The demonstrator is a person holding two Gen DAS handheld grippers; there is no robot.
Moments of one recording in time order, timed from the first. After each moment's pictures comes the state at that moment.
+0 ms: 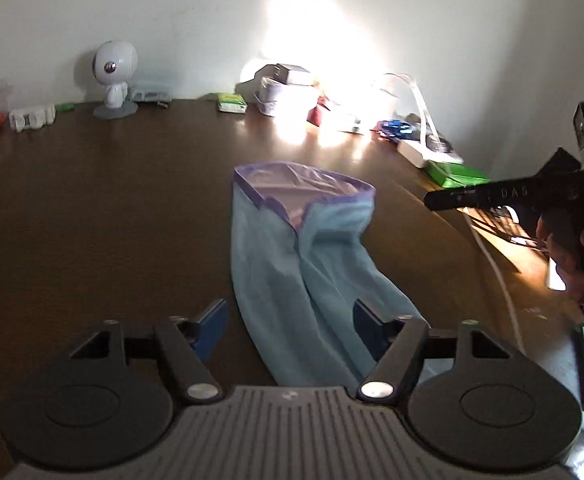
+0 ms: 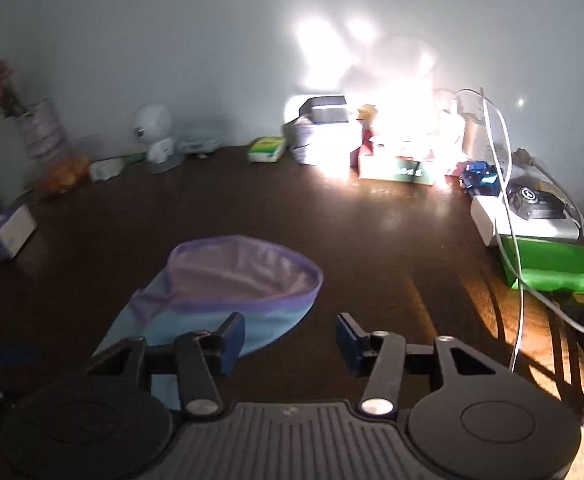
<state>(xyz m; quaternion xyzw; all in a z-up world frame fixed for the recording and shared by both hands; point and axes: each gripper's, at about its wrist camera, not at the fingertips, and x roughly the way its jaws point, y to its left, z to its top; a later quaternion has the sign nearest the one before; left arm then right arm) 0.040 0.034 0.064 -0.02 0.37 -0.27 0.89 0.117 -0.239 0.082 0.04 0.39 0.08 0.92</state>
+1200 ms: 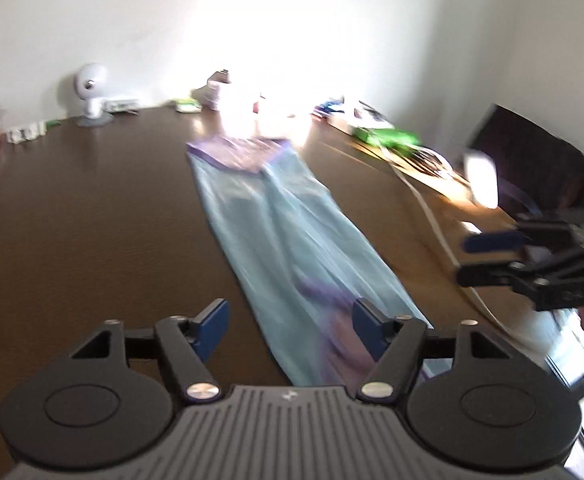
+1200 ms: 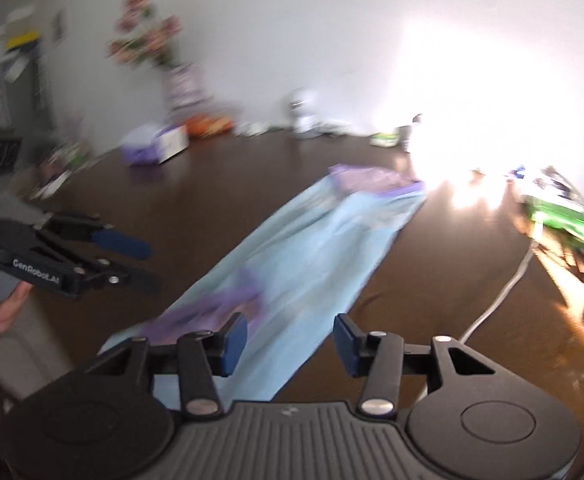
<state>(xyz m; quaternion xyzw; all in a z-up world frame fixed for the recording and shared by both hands) 0.014 0.058 0.061 0.02 0.35 -0.28 0.89 -0.085 -0.180 0.075 0.02 0.32 0.11 0.94</state>
